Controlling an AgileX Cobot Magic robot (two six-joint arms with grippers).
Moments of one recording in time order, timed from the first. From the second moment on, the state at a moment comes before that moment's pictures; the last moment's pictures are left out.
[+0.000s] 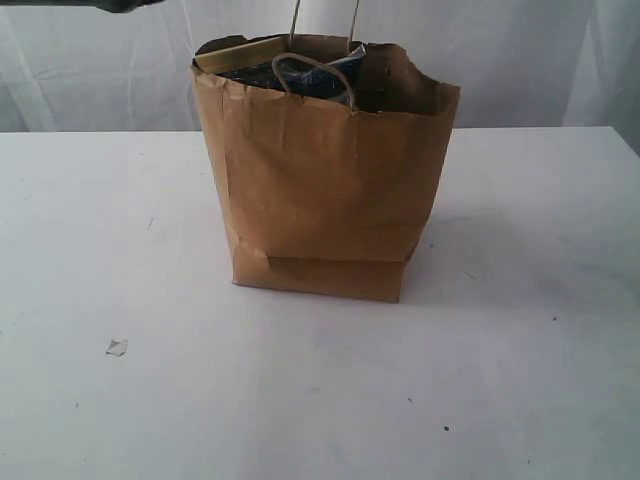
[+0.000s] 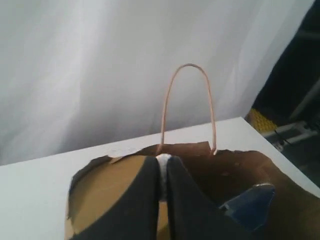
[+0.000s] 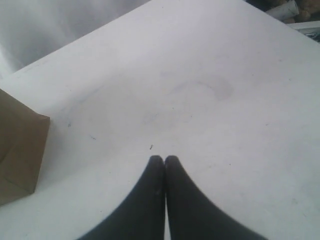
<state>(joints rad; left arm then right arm) -0.37 1.54 -1.38 -1.20 0.33 0.96 -0.09 0.54 -0.08 -0.10 0.05 0.48</state>
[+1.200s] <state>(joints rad) -0.36 1.65 -1.70 -0.68 0.83 0.76 -0.09 0.54 -0.10 -0.09 -0.12 0.33</state>
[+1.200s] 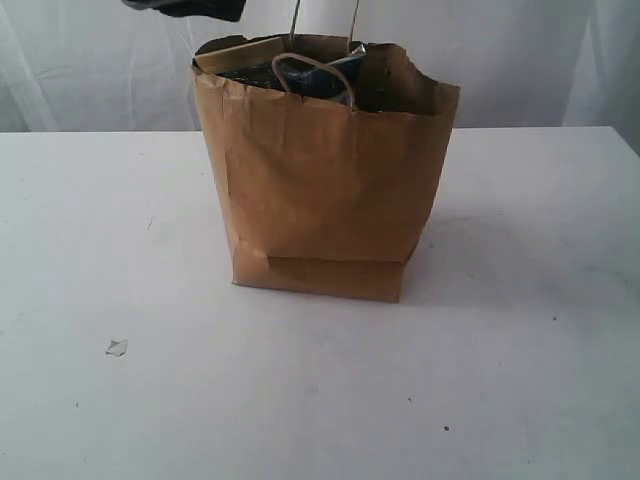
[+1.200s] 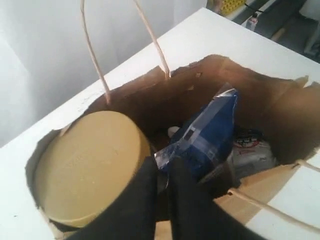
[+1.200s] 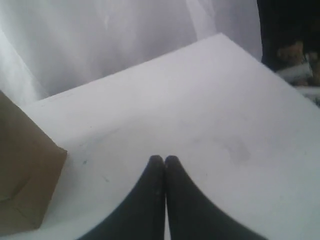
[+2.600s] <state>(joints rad) -0.17 0.34 -0.43 0.94 0.86 -0.91 -0.09 0.54 -0.20 -0.06 -0.07 0.13</state>
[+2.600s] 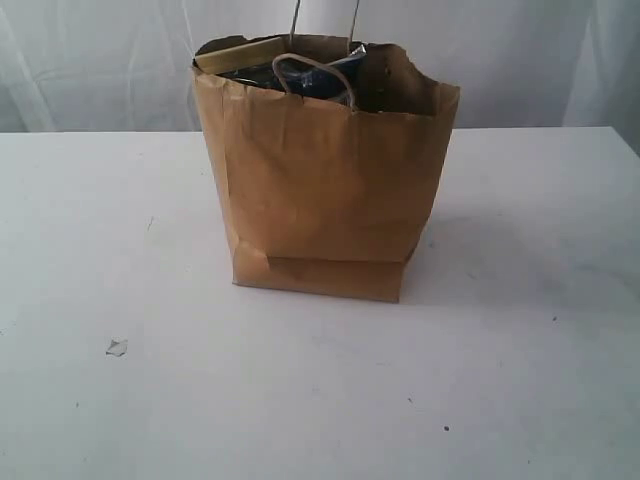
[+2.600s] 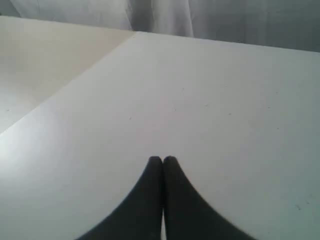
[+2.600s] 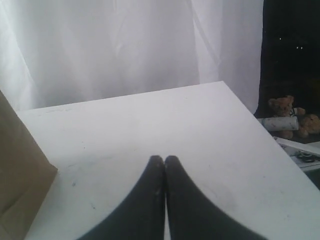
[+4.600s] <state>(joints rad) -0.17 0.31 -0.43 0.74 1.04 -0.90 -0.07 0.00 0.00 -0.11 0.34 0.02</state>
